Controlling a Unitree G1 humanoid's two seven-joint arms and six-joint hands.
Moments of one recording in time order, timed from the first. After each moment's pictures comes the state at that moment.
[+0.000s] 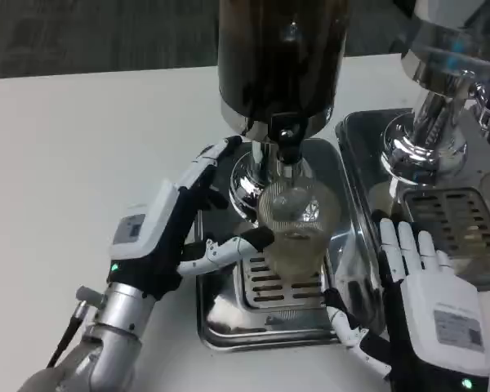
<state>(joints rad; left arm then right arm) -0.45 0.33 -0.42 1.09 0.64 -0.84 0.75 0.33 -0.17 0.40 -0.10 -1.02 0.20 -0.48</state>
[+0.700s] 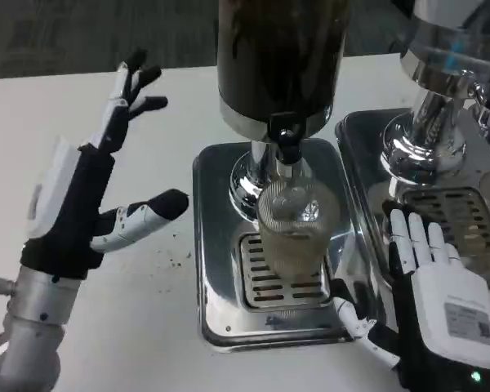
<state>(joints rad) -0.23 0.47 -0.16 0.63 0.32 -1.01 0.40 0.30 -0.19 0.37 -0.08 -0.97 0.16 -0.51</state>
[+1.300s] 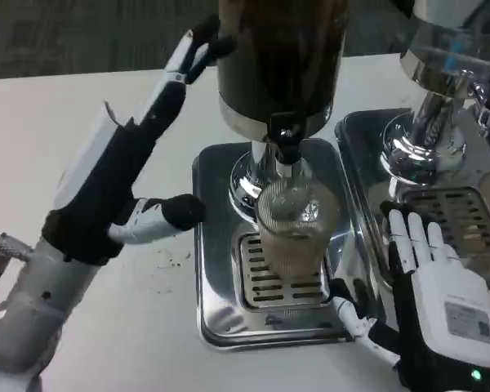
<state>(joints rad) -0.24 0.45 -0.16 0.41 -0.06 -1.02 -0.17 0.29 -0.19 0.37 -0.06 -0.95 0.15 -0.52</state>
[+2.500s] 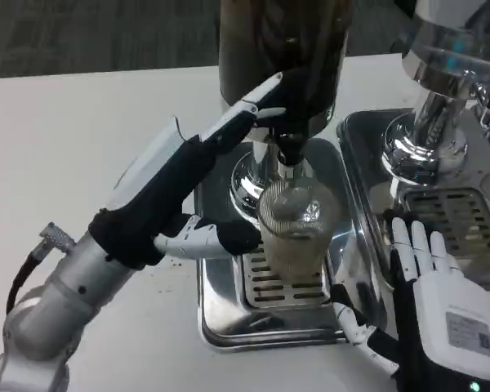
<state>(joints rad) -0.28 0.35 -0.12 0.44 0.01 -1.02 -0.37 0.32 -0.16 0.38 -0.07 -0.96 0.16 -0.54</state>
